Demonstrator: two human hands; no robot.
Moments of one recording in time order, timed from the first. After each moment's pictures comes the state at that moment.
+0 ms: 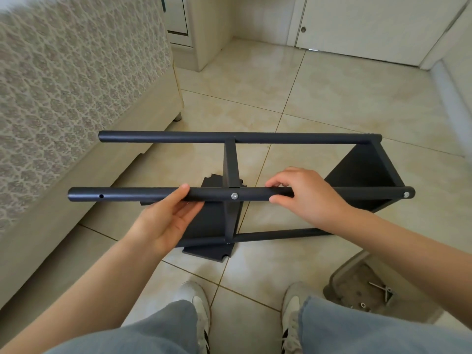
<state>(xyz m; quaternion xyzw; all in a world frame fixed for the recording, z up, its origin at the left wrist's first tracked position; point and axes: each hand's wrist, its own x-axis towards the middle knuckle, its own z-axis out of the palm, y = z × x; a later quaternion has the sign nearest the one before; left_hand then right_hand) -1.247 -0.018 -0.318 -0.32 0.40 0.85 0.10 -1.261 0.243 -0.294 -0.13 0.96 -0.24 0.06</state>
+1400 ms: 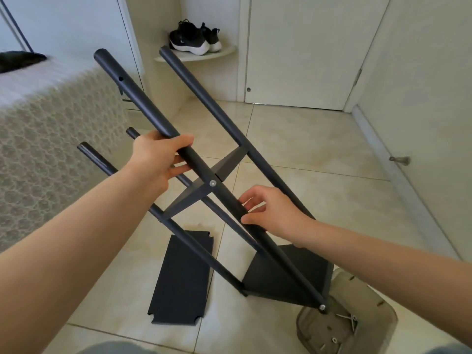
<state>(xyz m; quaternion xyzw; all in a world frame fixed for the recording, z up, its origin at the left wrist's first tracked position) -1.365 0.072 -0.146 -0.11 0.68 0.73 0.02 -1.279 0.270 -0.222 0.02 0.89 -0.46 0.06</state>
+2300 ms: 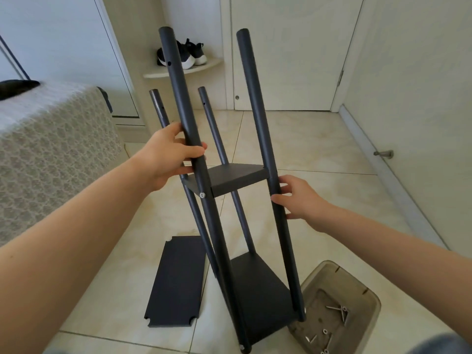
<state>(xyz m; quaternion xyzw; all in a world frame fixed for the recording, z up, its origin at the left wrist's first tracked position) -1.345 0.114 -0.119 0.08 0.78 0.61 0.11 -1.259 0.353 -0.213 0.17 0.84 -0.52 0.02</state>
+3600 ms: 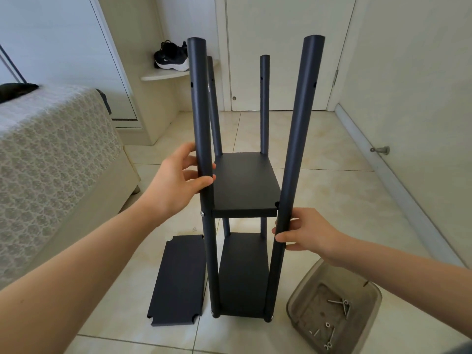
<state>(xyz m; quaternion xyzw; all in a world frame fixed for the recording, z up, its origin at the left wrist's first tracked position) -1.301 0.102 -0.164 0.22 0.82 0.52 0.01 -1.197 0.351 -0.245 0.17 0.80 -0.56 0.09</state>
